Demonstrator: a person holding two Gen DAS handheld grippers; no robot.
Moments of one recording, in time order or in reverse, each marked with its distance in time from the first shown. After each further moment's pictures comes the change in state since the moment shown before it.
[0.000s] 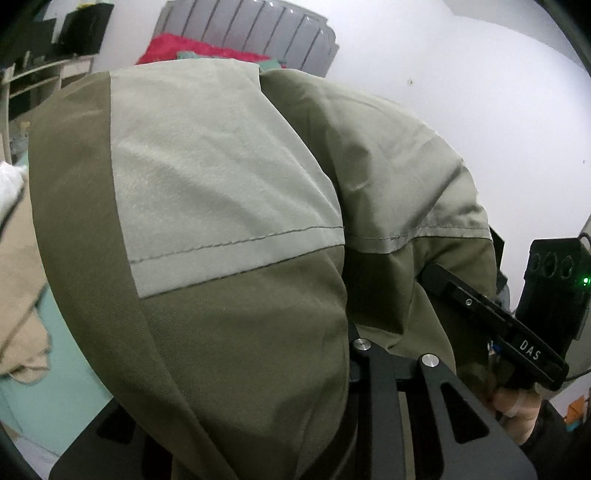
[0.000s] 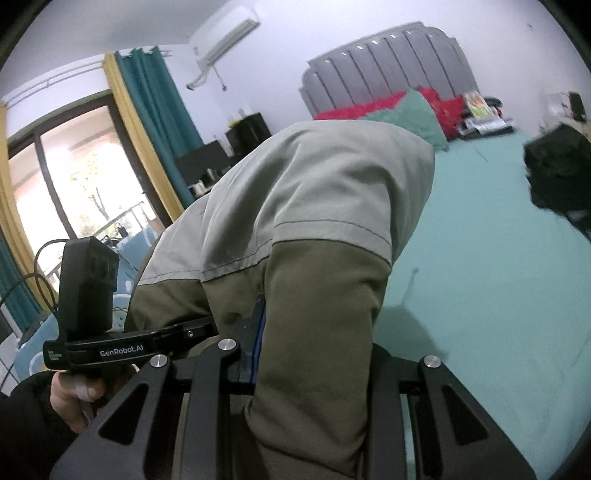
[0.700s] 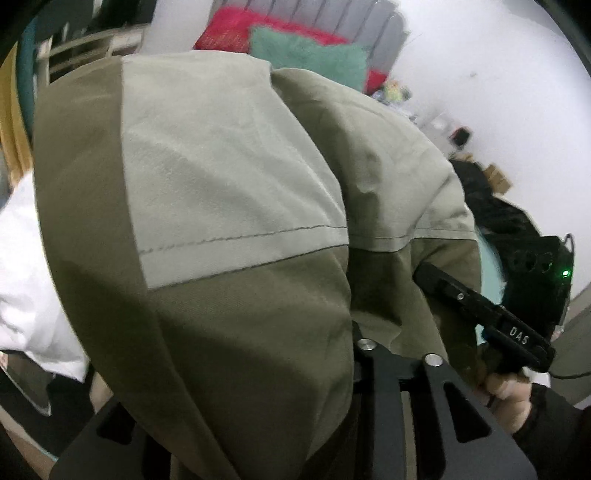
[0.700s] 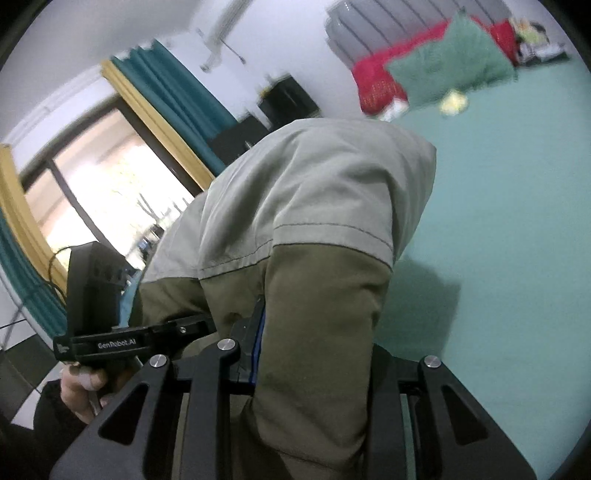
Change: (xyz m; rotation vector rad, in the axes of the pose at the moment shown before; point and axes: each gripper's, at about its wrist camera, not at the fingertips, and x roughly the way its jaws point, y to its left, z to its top) left arm -0.018 0.237 0.054 -0.090 0.177 0.188; right arm 0.236 0.048 -0.025 0.169 0.175 0.239
